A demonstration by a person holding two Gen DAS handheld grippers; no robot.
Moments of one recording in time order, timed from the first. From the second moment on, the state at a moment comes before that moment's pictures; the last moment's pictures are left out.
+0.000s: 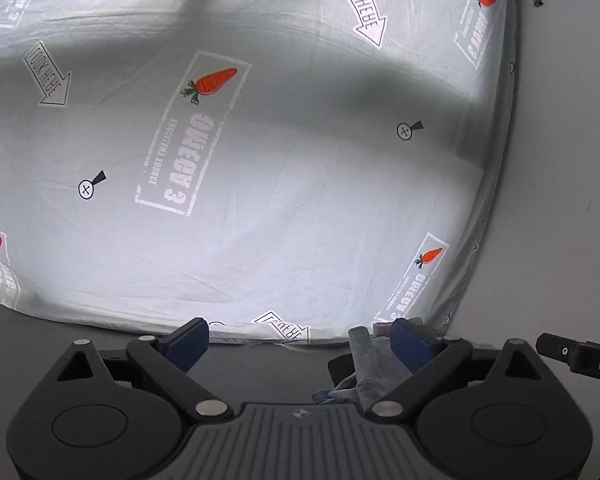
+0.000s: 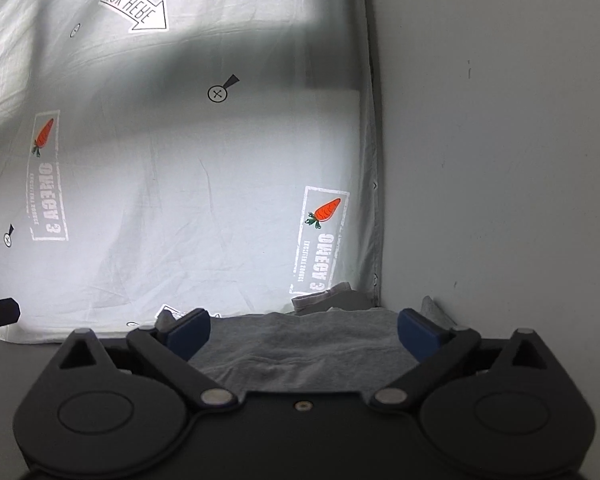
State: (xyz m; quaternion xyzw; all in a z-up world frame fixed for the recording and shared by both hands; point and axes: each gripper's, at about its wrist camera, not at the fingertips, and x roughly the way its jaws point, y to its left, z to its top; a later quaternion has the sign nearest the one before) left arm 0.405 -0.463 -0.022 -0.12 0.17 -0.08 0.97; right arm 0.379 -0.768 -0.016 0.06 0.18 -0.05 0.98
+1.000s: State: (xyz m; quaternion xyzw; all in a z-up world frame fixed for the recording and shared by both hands) left arm 0.098 -0.135 0.037 -0.04 0.20 -0.03 0.98; right arm 0.113 -0.385 0.036 0.07 0.17 0.02 0.98
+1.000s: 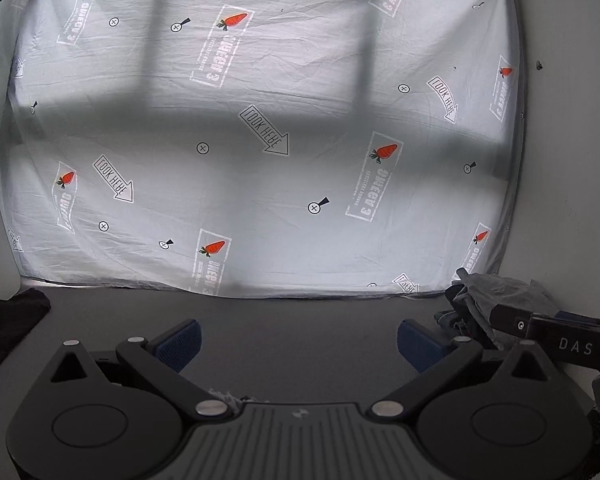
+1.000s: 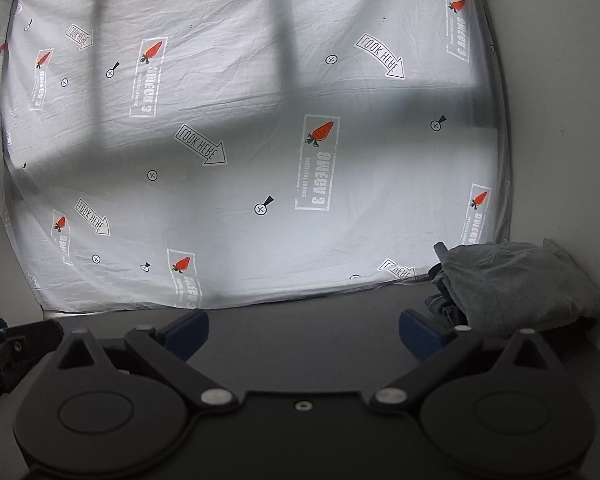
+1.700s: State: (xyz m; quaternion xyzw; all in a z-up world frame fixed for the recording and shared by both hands) left arm -0.040 -0.002 0.003 0.00 0.34 -0.01 0.94; right arm -0.048 -0.189 0.001 0.01 0.29 0.01 0.96
